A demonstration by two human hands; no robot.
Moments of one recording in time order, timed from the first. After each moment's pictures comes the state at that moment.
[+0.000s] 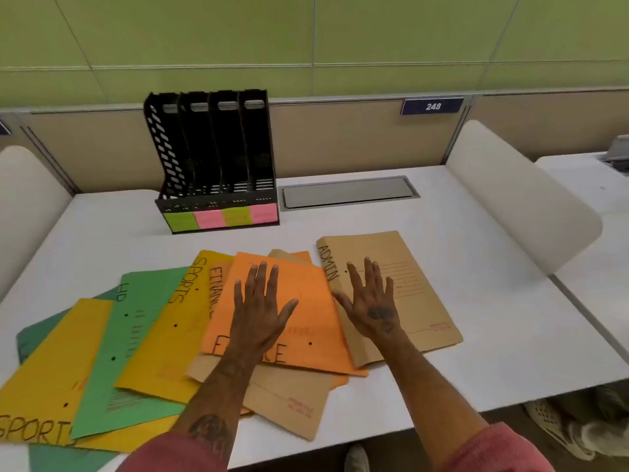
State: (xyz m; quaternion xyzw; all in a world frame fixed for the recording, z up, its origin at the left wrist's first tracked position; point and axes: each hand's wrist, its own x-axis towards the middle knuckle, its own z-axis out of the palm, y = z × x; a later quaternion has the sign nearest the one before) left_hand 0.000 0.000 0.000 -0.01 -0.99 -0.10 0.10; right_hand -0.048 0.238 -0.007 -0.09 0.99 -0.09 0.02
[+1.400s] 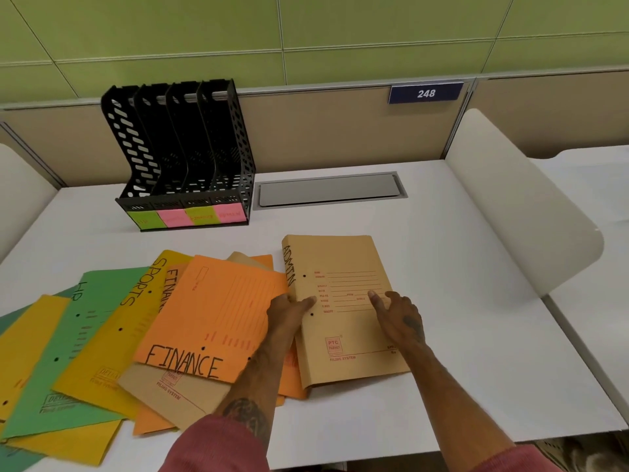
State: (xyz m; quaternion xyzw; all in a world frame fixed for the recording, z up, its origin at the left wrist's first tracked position) left_hand -0.076 0.179 -0.018 0.34 -0.68 -0.64 -0.06; right_hand -0.112 0.408 -0.055 0.10 0.95 -0.28 0.11
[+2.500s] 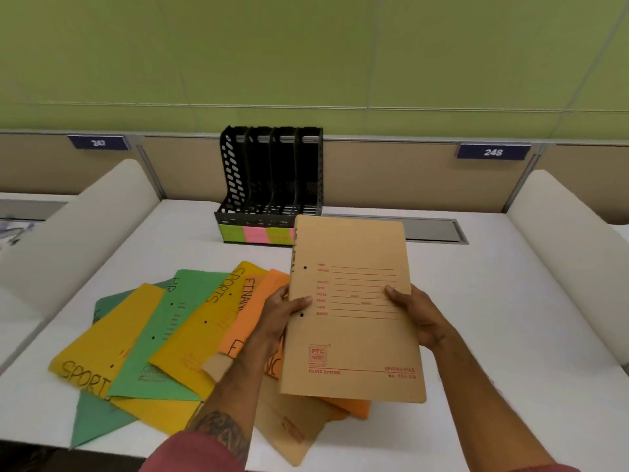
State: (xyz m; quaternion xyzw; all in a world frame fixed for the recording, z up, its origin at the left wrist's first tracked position) left_hand -0.009 0.032 0.055 0.18 -0.58 -0.80 0.00; right_hand -0.117 0.305 0.057 0.02 0.61 -0.73 0.30
